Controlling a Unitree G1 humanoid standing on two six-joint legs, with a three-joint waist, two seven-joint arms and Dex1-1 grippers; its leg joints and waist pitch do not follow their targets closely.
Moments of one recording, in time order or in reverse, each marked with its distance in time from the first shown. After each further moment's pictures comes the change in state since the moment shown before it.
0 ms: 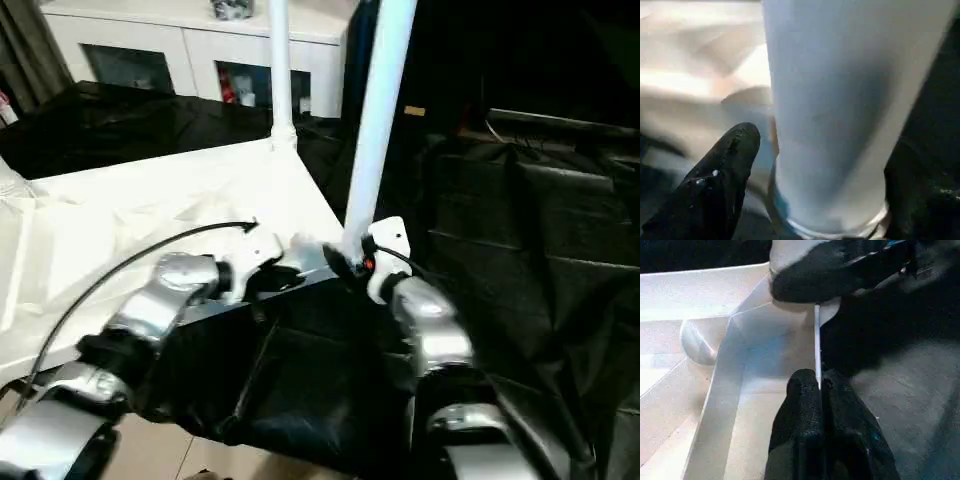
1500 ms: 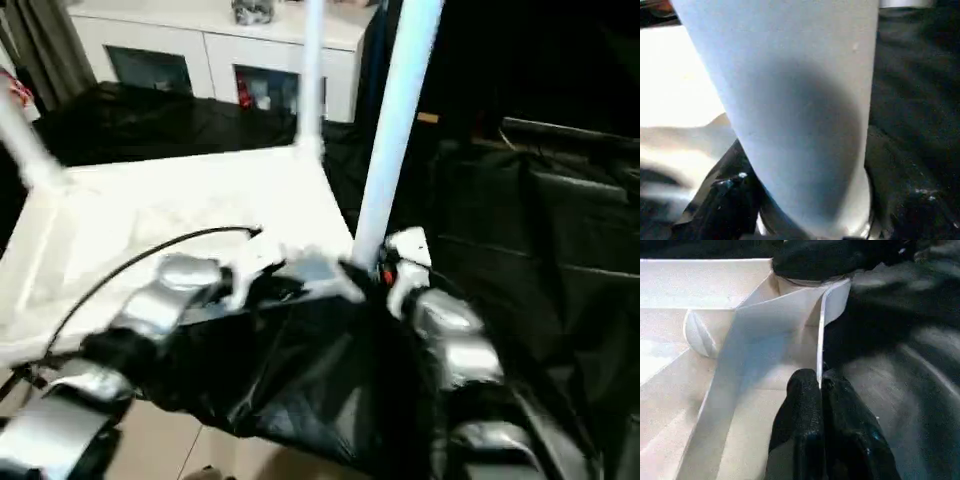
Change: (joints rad) left arm -0.057 -0.095 0.002 0.091 0.032 0.044 0.115; right arm 0.011 0.067 -0.104 -0.011 0.051 0.075 -0.184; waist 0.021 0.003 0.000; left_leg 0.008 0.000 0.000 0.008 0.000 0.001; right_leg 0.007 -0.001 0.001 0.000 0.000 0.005
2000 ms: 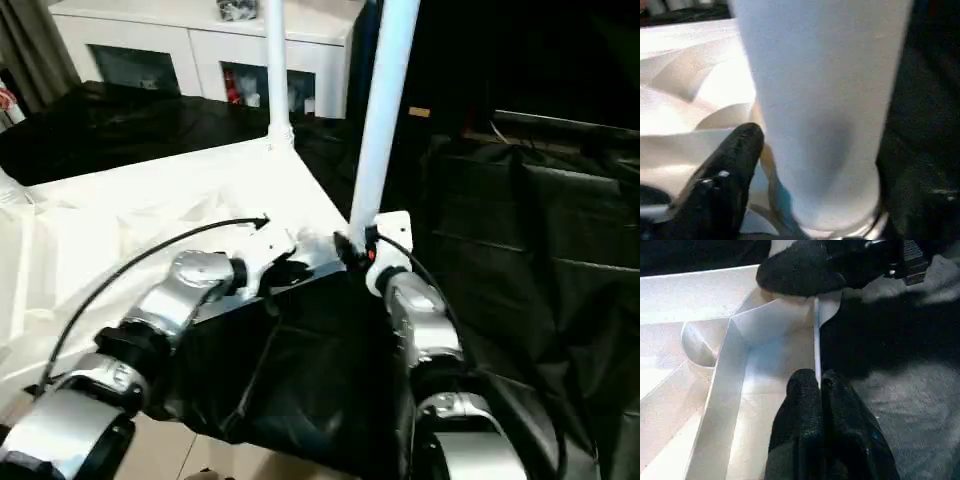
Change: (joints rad) left arm -0.008 0.026 -0.007 0.016 0.015 -0.056 -0.003; right arm -0.061 0.015 0.027 0.091 -0.048 -0.068 -0.006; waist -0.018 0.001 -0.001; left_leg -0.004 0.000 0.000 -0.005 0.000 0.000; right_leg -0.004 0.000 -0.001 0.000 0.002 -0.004
